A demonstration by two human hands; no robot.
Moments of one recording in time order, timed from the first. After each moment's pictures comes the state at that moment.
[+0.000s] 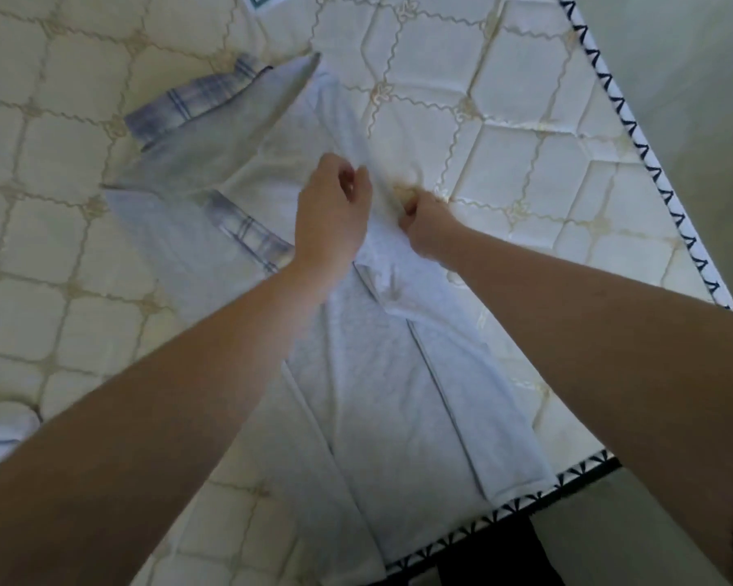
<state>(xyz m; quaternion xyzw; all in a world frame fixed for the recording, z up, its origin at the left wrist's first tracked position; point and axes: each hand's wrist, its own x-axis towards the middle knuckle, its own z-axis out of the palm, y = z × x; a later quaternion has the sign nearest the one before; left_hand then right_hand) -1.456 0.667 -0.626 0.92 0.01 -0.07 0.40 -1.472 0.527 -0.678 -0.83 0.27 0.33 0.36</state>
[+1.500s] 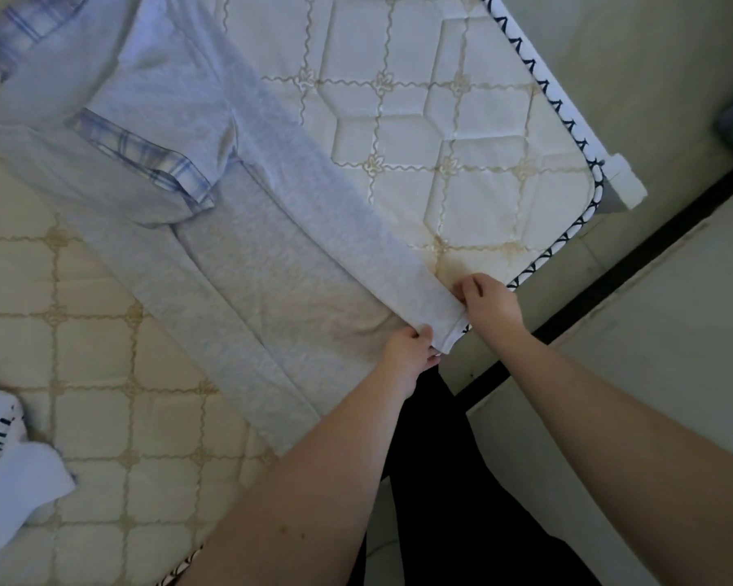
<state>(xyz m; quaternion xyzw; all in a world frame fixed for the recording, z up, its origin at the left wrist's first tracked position) -1.825 0.566 -0.653 0.54 0.36 -0.57 0.50 -1.832 0.421 -0.650 -0.79 0.43 0.25 0.36</state>
